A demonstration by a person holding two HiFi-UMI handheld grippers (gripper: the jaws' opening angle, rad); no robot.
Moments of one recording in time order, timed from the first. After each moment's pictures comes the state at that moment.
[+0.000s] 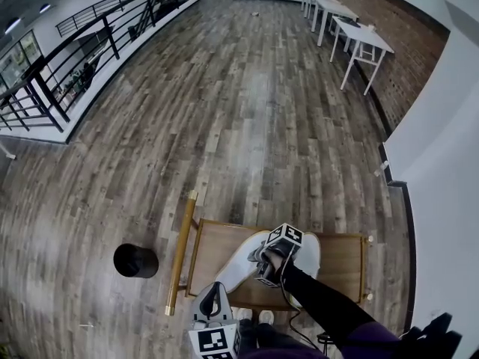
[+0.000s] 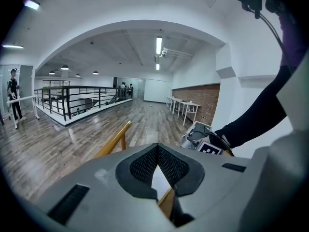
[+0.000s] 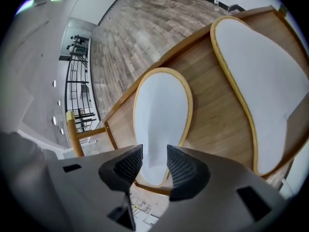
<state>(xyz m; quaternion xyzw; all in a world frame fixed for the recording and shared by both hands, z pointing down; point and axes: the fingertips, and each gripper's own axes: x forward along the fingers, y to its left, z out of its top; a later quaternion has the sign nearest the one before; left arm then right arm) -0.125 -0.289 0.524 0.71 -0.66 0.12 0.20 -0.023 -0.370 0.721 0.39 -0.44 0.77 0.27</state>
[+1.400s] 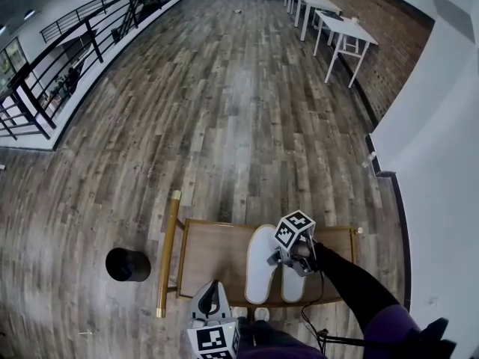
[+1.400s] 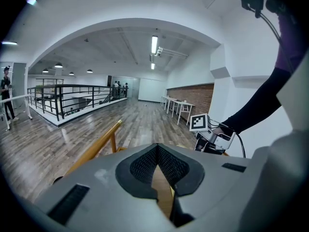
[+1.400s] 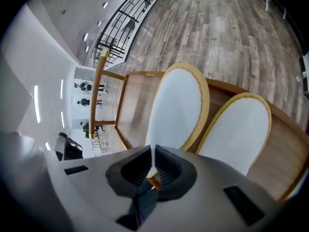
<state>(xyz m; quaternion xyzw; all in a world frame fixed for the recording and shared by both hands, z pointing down) -0.100 -0.294 0.526 0.73 -0.64 0.12 0.20 0.050 -0.355 0.688 0.12 -0.64 0.57 0.50</state>
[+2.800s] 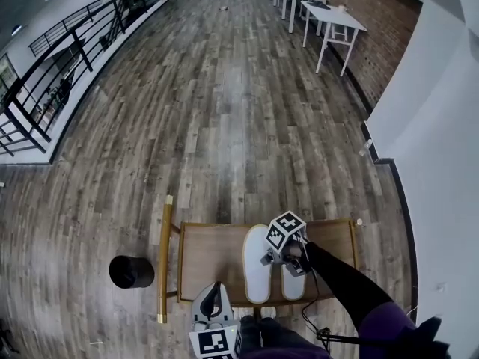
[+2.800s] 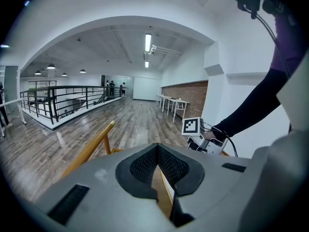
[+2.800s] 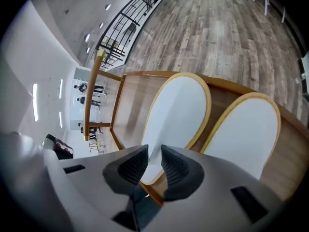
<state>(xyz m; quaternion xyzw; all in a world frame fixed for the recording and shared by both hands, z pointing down) -0.084 -0.302 0.522 0.75 -0.62 0.13 0.20 0.042 -0.359 0.708 0.13 -0.65 0.56 0.49</state>
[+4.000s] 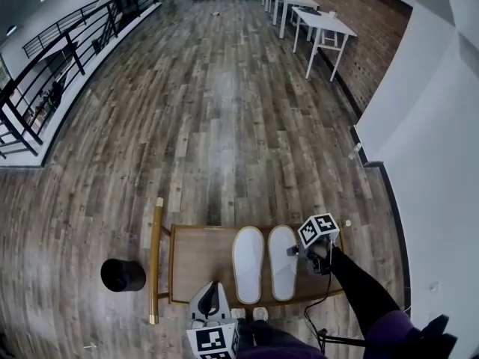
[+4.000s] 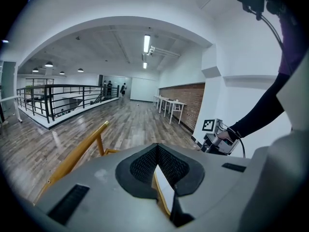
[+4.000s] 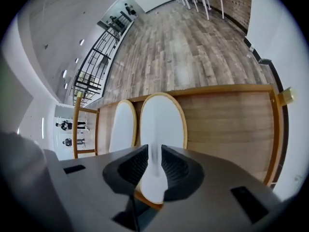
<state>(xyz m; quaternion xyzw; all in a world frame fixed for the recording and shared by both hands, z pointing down) -0.067 -0.300 0.524 0.77 -0.60 0.12 0.20 0.171 -0.379 0.705 0.33 -0.61 0.61 0.39</state>
